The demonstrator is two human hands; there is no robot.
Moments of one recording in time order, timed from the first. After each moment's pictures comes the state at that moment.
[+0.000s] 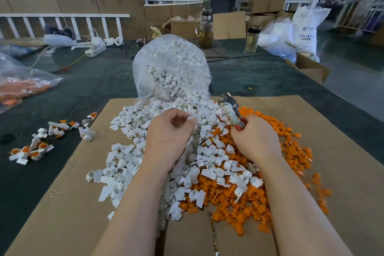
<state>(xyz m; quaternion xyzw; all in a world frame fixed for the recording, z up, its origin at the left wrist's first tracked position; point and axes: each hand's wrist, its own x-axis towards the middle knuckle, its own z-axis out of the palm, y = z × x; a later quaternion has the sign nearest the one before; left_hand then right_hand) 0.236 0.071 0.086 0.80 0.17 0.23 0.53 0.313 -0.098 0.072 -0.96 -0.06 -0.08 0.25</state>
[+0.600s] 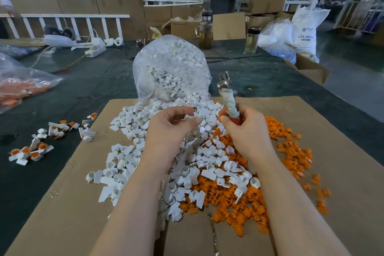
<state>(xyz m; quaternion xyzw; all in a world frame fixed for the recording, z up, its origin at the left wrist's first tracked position) 0.231 0.070 0.094 0.72 0.13 0.21 0.65 0.301 -0.086 0.081 -0.82 -0.17 -0.12 0.53</state>
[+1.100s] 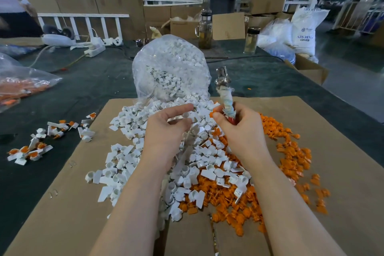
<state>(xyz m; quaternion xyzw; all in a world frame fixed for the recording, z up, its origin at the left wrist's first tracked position) 0.234 0.071 0.091 0.69 0.15 0.22 0.67 0.295 -0.077 0.082 -0.78 -0.20 -0.13 0.58</state>
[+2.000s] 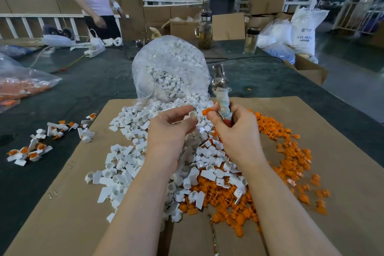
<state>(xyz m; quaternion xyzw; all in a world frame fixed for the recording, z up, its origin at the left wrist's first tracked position) 0.234 0.059 0.095 0.61 0.17 0.22 0.74 0.290 -0.069 0.080 -0.73 -0.25 -0.13 0.63</state>
